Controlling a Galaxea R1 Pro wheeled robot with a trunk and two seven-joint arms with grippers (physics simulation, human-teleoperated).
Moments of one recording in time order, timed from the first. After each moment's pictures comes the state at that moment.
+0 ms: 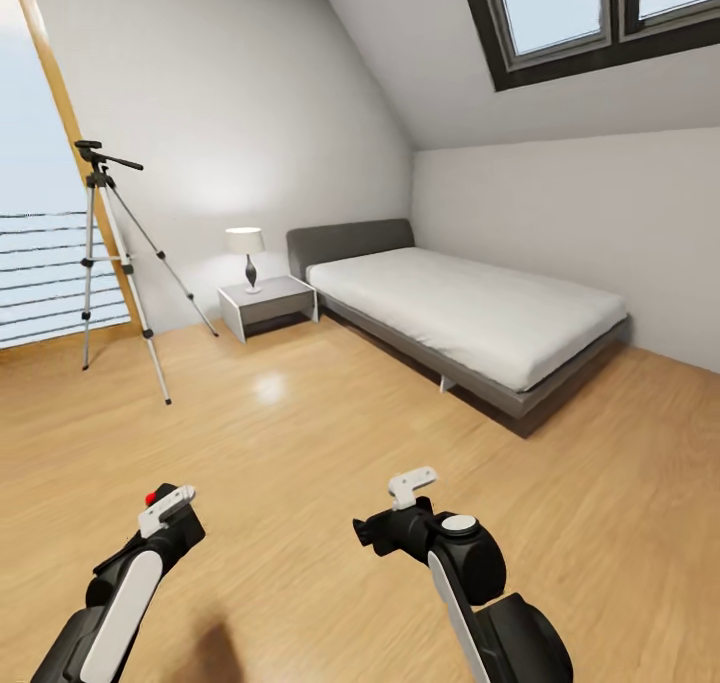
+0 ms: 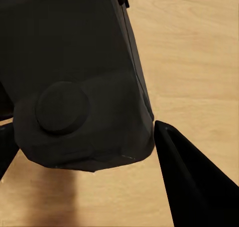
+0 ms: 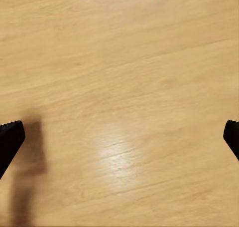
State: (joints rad) left arm -0.25 0.08 0.09 -1.37 0.72 0.56 0.54; right arm -0.28 0.15 0.33 -1.61 0.06 0.98 0.11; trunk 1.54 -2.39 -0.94
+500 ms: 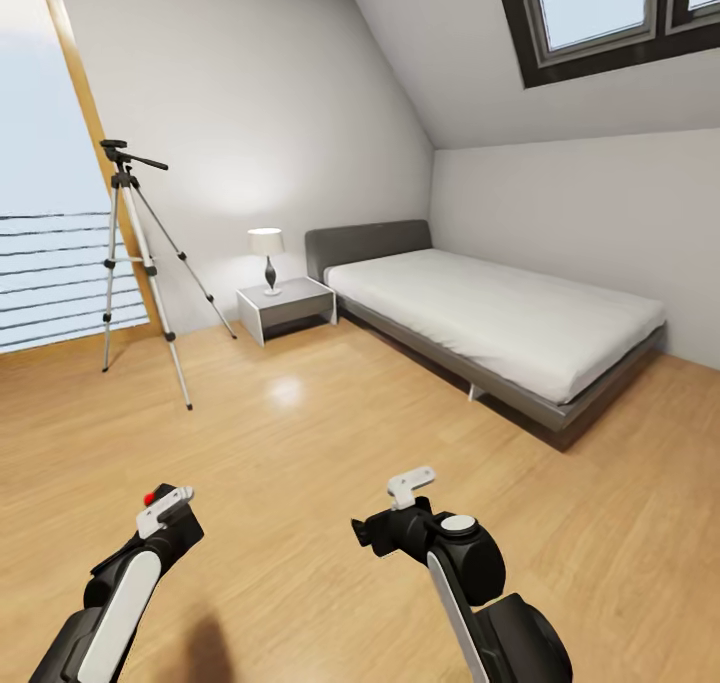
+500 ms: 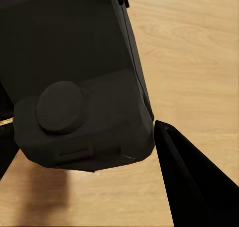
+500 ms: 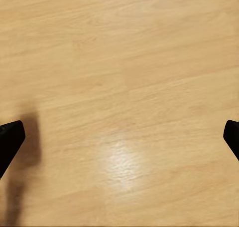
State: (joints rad) left arm -0.25 0.09 0.09 -1.37 0.72 0.56 0.54; right arm -0.28 0.15 0.34 -1.61 0.06 0.98 0.11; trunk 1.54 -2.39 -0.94
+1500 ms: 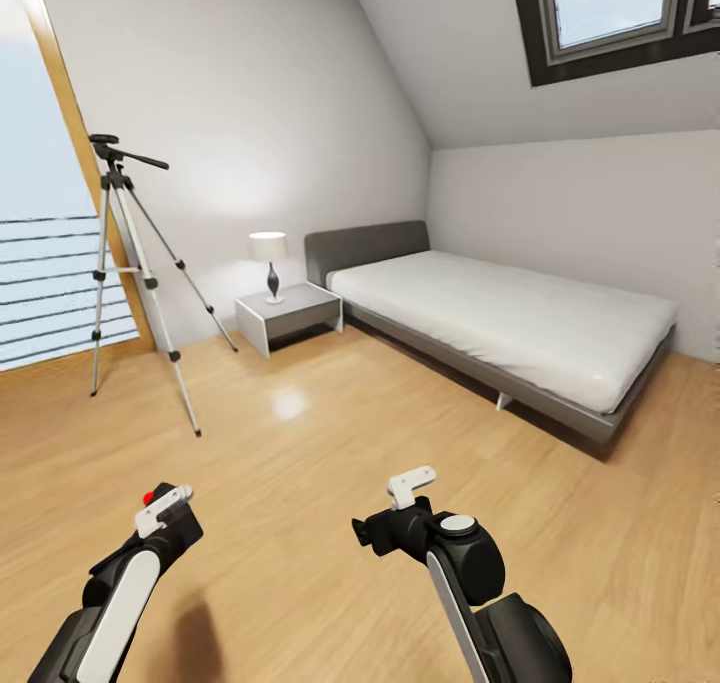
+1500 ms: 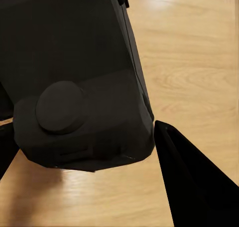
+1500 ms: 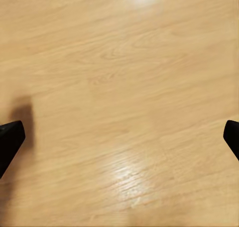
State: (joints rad) left arm -0.25 0.09 0.09 -1.38 0.72 0.56 0.54; right arm -0.28 0.15 0.34 -1.61 0.06 0.98 0.10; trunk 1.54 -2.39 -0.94
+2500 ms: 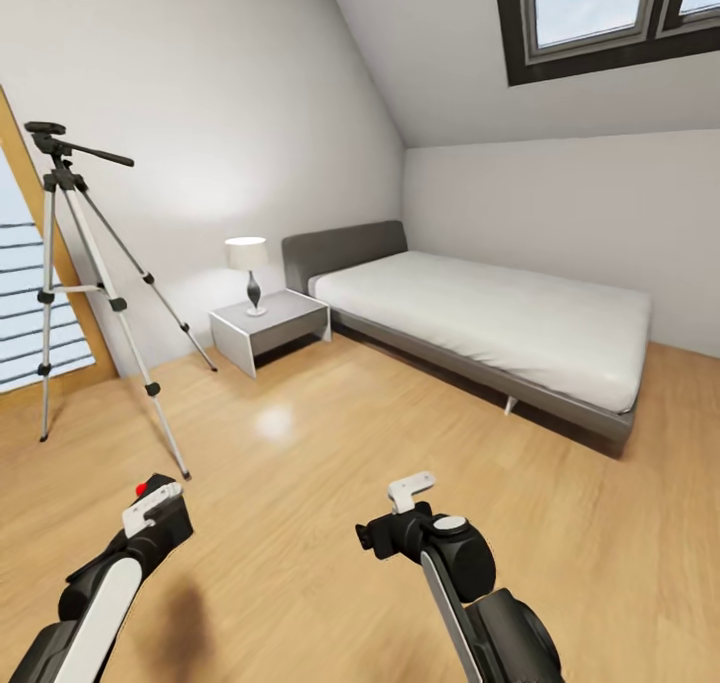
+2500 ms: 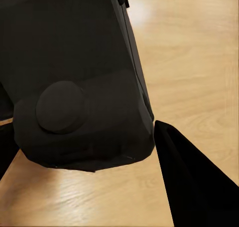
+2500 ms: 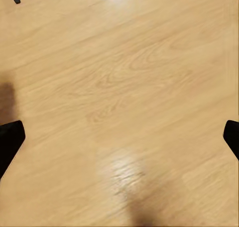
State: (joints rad) left arm -0.20 0.12 0.10 -1.47 0.73 0.58 0.50; right arm -0.29 0.16 0.33 -1.53 0.06 0.98 0.06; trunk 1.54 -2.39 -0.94
